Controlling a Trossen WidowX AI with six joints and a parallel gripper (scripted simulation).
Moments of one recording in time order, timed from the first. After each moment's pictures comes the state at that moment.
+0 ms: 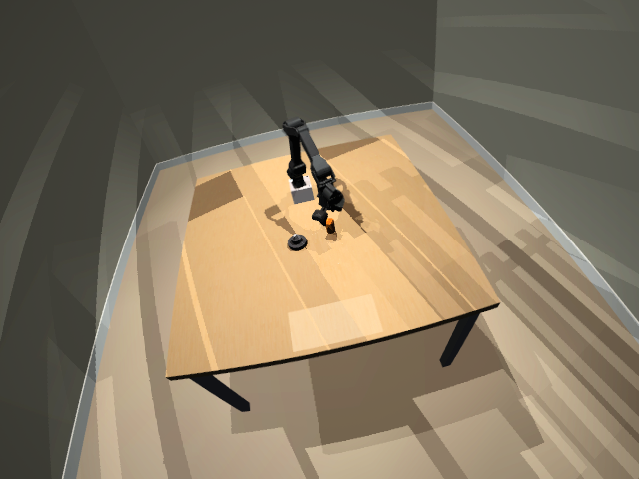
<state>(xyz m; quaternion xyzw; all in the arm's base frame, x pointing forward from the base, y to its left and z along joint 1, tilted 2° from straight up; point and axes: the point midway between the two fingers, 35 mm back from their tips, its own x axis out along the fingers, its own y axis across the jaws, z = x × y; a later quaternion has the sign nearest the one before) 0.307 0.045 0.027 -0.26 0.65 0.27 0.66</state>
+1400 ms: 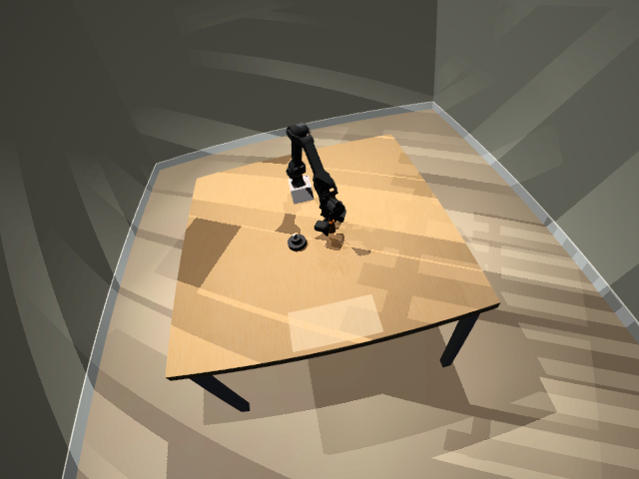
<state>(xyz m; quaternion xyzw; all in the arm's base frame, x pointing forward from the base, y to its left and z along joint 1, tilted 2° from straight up) 0.308 0.047 -0.038 -0.26 0.64 0.27 0.66</state>
